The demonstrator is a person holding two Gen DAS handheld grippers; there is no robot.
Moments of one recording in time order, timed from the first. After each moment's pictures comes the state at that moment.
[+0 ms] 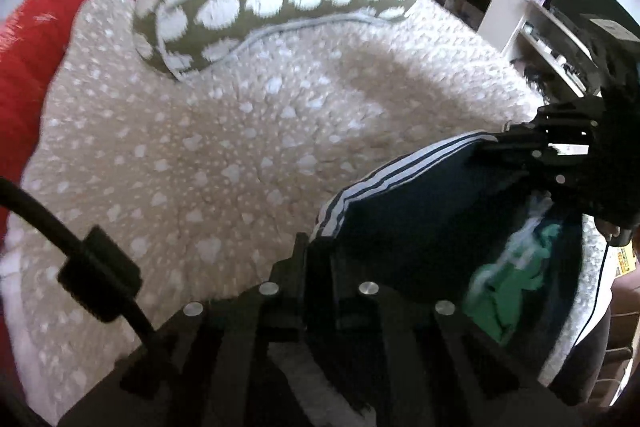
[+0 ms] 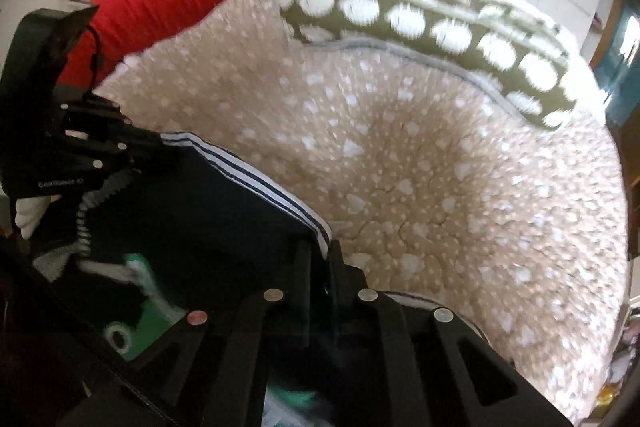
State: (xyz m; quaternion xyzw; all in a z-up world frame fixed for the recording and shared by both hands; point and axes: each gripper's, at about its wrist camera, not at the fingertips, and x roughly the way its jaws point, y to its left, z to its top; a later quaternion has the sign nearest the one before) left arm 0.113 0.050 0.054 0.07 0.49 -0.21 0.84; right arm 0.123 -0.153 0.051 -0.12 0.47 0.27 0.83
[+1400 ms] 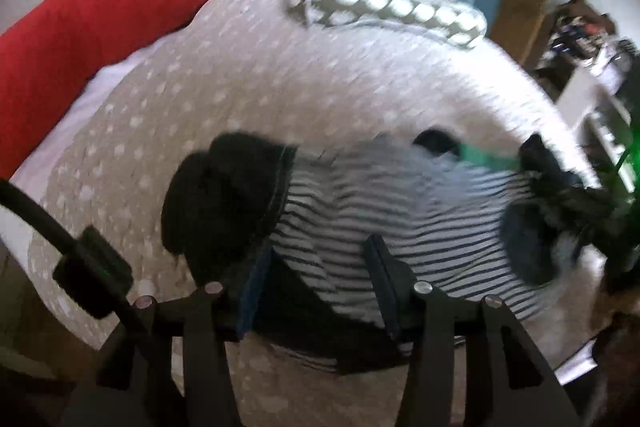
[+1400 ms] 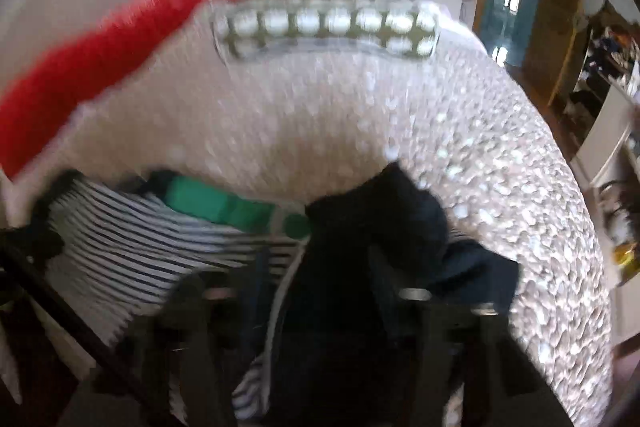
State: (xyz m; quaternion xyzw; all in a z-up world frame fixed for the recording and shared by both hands) left arm -0.057 0.077 0.021 -0.03 0.45 -0.01 0.89; right arm -0.014 -0.164 0.026 -0.04 0.44 0.07 0.90
